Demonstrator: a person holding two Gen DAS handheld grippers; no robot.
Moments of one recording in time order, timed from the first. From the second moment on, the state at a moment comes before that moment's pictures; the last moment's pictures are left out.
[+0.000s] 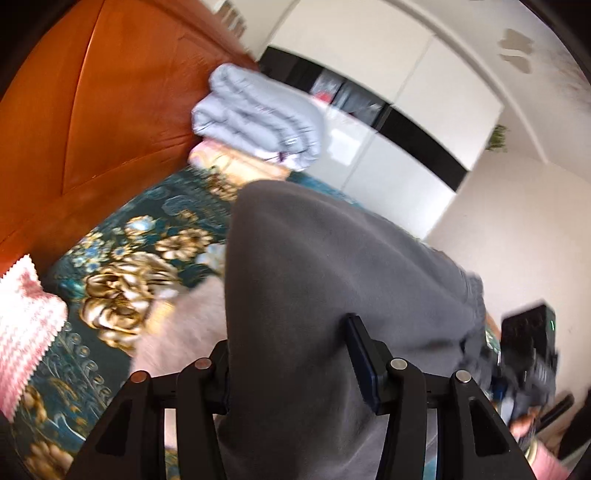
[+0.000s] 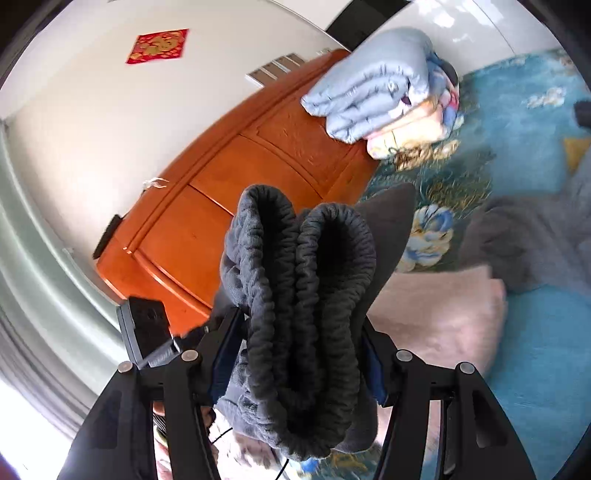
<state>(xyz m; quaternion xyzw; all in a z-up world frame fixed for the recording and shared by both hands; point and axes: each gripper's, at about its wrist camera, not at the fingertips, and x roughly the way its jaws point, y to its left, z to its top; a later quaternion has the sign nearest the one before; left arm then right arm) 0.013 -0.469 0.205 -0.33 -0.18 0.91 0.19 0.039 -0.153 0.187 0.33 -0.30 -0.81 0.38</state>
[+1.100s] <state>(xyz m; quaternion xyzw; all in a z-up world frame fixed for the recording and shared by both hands) 0.002 -0.436 0.111 -0.36 -0.09 0.92 0.09 0.006 -0.213 0.129 0.37 -0.02 -0.87 0.32</state>
